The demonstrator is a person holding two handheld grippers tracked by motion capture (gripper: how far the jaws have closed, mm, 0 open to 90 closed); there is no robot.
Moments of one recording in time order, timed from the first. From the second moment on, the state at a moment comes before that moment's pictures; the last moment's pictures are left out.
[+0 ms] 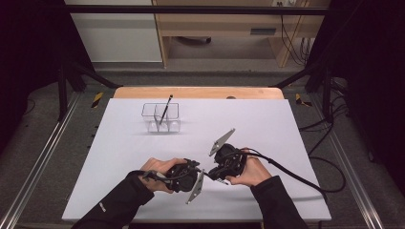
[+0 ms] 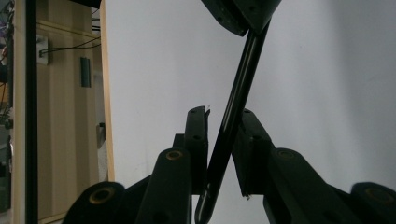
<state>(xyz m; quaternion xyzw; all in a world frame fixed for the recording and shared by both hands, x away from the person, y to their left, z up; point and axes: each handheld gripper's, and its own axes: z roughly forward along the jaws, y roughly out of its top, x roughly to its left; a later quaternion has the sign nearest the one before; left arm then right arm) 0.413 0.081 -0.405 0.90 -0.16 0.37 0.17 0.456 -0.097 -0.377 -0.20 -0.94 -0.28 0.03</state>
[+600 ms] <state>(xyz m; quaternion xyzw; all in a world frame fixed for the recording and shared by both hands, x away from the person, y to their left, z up) 0.411 0.080 -0.408 0.91 -0.17 0.35 0.16 0.453 -0.099 -0.373 -0.20 -0.94 -0.29 0.02</state>
